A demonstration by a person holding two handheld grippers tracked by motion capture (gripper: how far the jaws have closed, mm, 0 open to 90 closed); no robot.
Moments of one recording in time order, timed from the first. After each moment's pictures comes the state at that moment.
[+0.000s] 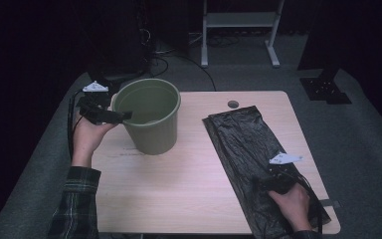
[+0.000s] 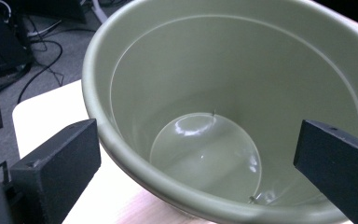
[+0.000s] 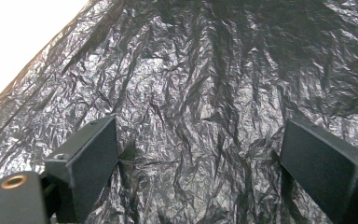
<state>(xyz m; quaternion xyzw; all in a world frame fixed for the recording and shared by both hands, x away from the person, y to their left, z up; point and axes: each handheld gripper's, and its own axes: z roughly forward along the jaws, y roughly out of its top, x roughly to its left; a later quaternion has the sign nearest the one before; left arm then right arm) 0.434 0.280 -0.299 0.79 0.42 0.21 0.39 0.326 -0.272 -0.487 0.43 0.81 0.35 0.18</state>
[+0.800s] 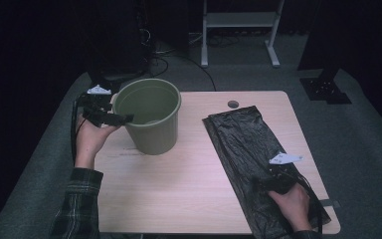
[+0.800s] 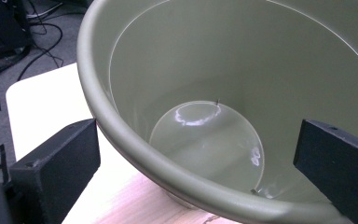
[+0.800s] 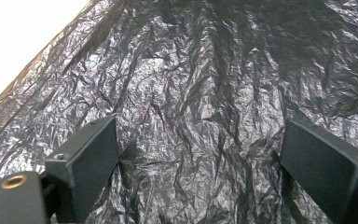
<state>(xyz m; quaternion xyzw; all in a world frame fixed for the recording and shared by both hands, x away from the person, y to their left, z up) 0.433 0.277 -0.310 0.79 0.44 0.19 0.39 0.326 -0.272 -0.487 0.43 0.81 0.35 0.18</state>
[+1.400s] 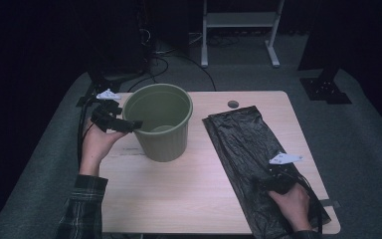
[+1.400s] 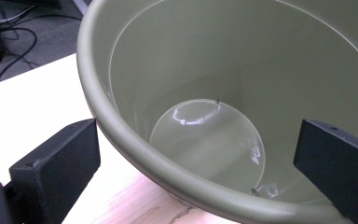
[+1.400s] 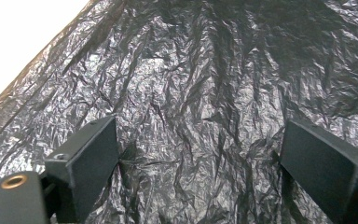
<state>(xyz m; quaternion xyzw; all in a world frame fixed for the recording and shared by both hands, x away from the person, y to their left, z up) 0.415 0.247 -0.309 0.81 0.40 0.18 0.39 0.325 -0.272 -0.487 0.43 0.81 0.35 0.18</state>
